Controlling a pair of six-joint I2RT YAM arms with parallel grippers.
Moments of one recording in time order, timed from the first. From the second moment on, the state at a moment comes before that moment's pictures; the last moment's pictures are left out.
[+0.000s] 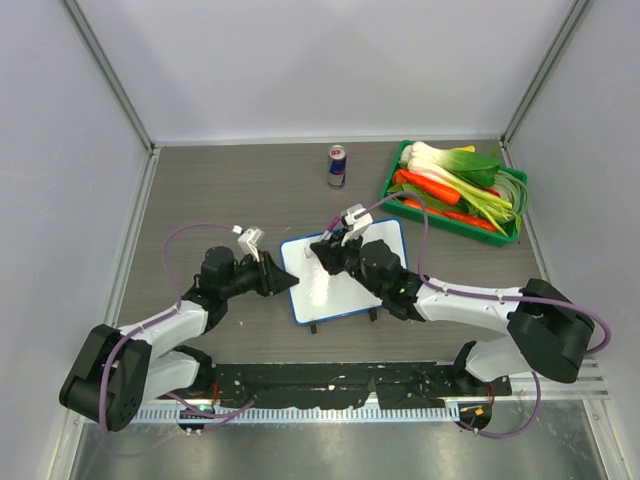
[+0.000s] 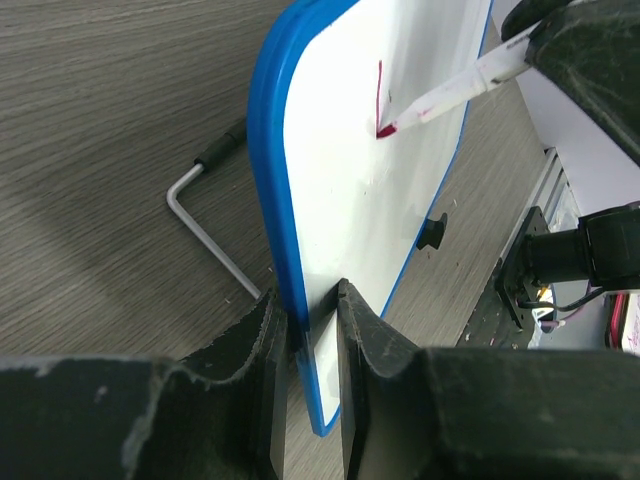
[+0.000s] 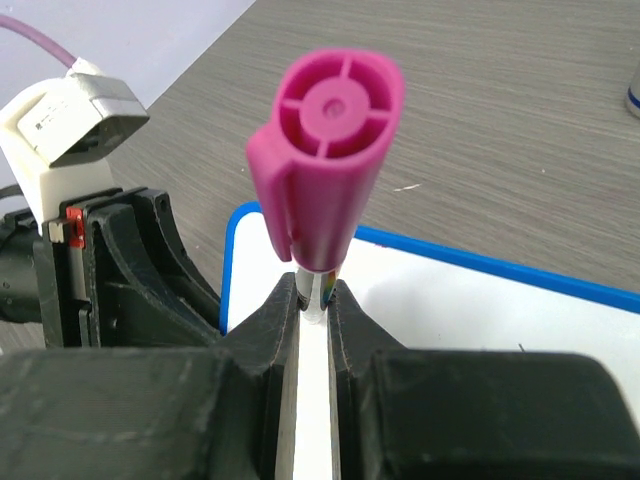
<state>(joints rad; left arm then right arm) -0.38 1.14 0.28 0.48 0.58 -0.54 0.95 1.37 0.65 0.60 0.23 0.35</state>
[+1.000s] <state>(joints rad) -0.39 1.14 0.28 0.49 0.59 -0.54 0.95 1.35 0.68 0.58 0.35 0.33</state>
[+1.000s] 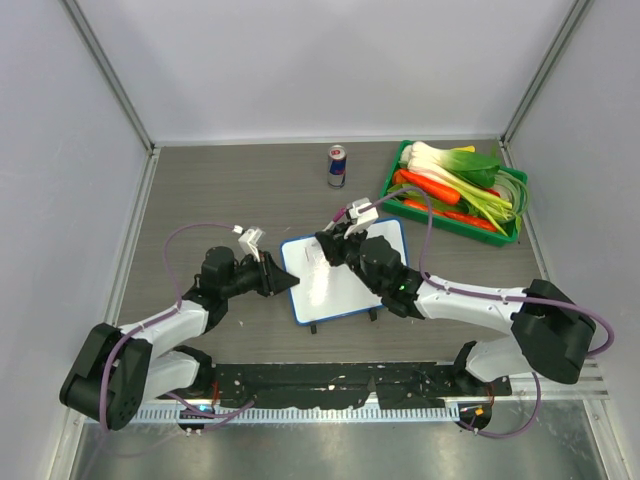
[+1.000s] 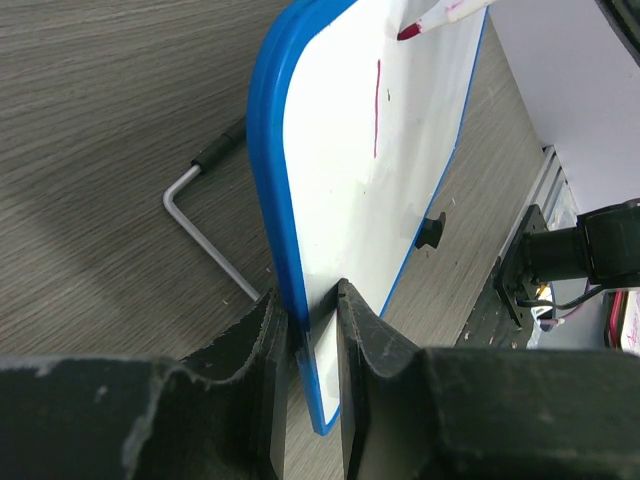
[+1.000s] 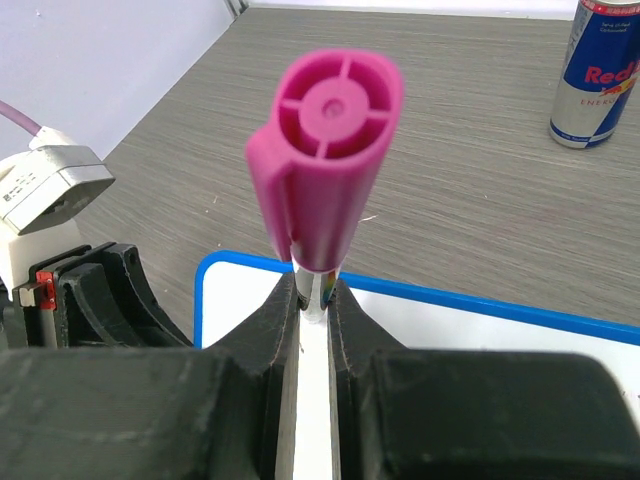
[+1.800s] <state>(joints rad) -0.39 1.15 0.28 0.50 0.59 -0.54 0.96 1.36 0.68 0.55 0.29 0.34</state>
